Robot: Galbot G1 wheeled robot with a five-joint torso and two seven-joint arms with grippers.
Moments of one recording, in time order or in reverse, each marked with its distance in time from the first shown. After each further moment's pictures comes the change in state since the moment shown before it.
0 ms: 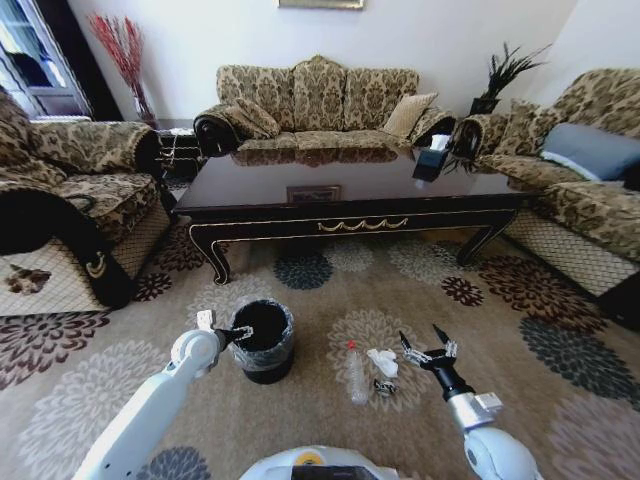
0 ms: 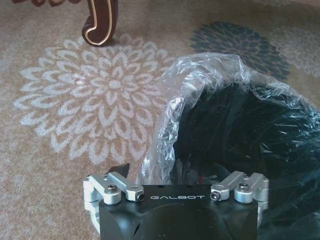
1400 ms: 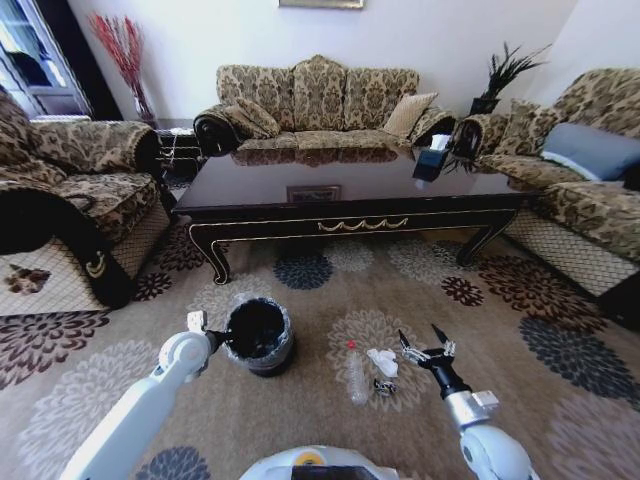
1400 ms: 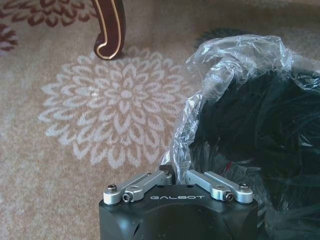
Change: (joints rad) left arm 0.080 0.082 -0.070 -0.131 -0.015 0.006 -0.027; right arm 0.047 -0.012 -0.023 -0.052 0.088 -0.036 0.047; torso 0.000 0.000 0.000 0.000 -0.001
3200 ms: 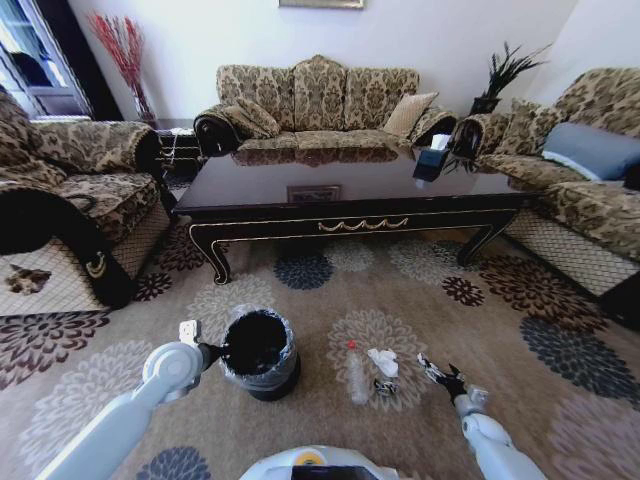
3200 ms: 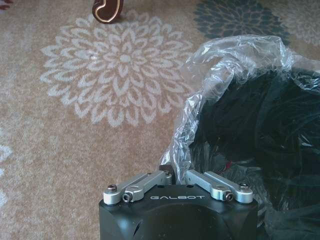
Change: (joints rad) left arm 0.098 0.100 -0.009 -0.140 -0.264 -0.002 -0.182; right arm 0.558 -0.076 -0.153 -1.115 0.152 0.056 -0.145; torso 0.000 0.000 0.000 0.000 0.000
